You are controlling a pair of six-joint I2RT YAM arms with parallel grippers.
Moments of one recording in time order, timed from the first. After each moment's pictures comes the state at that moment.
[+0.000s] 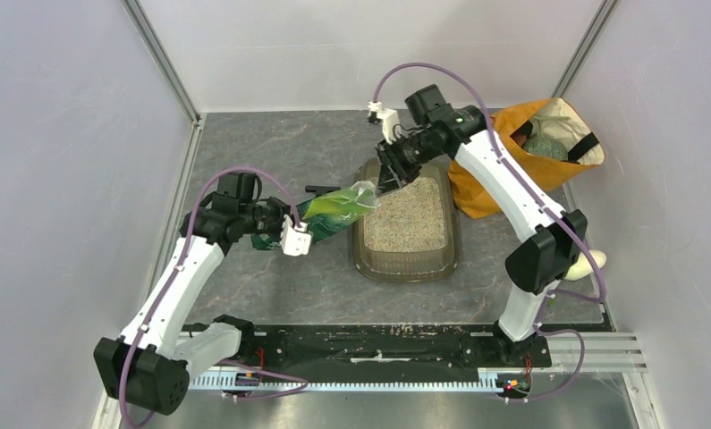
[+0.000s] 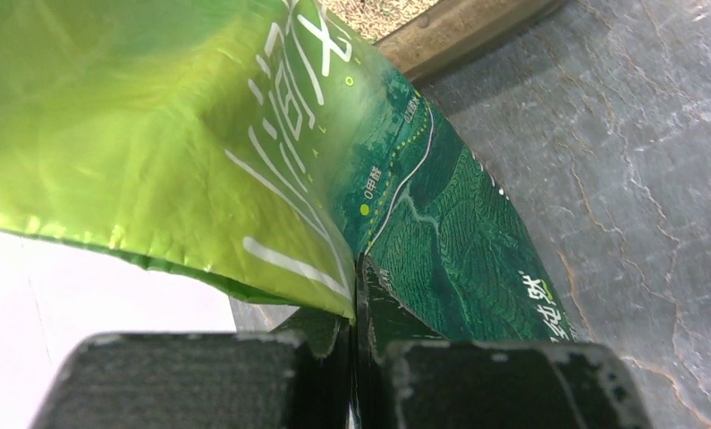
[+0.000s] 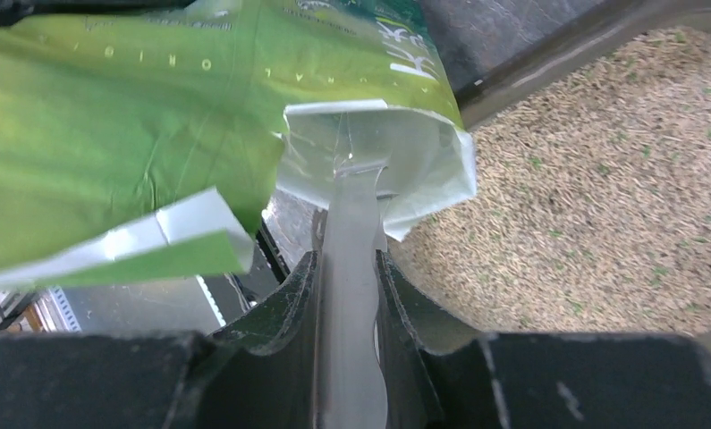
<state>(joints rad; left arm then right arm) -0.26 1.06 0.98 -0.78 0.71 1.64 0.48 1.78 1.90 -1.12 -0.66 -0.18</state>
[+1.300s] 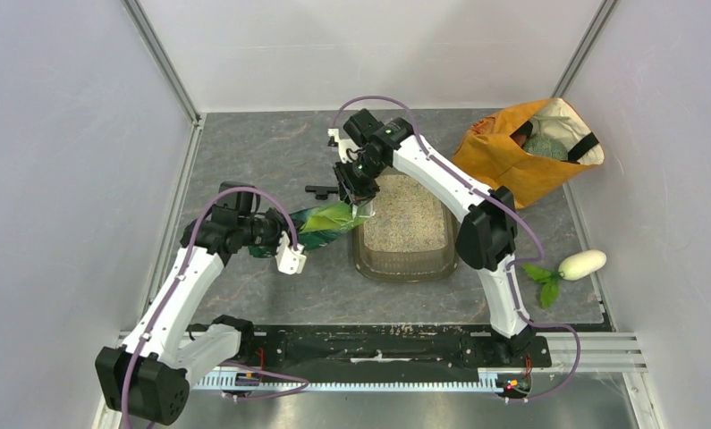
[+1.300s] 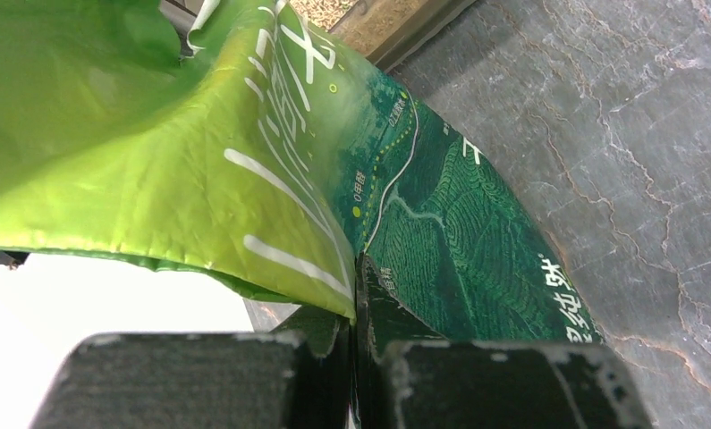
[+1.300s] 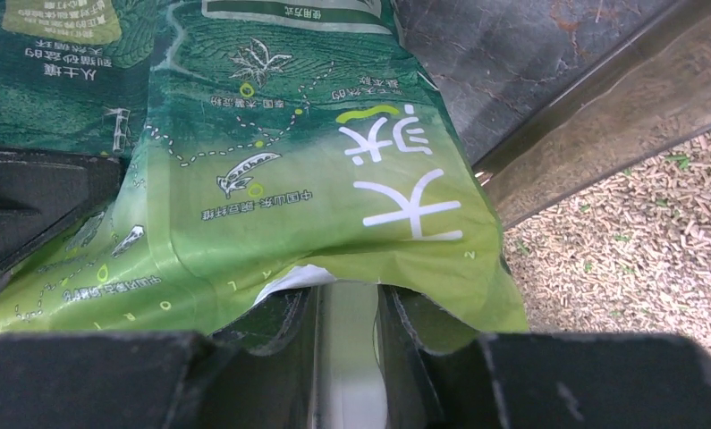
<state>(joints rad) -0.24 0.98 0.86 -0.80 0.71 1.84 0.70 2.16 2.14 -1.17 -0.46 0.25</state>
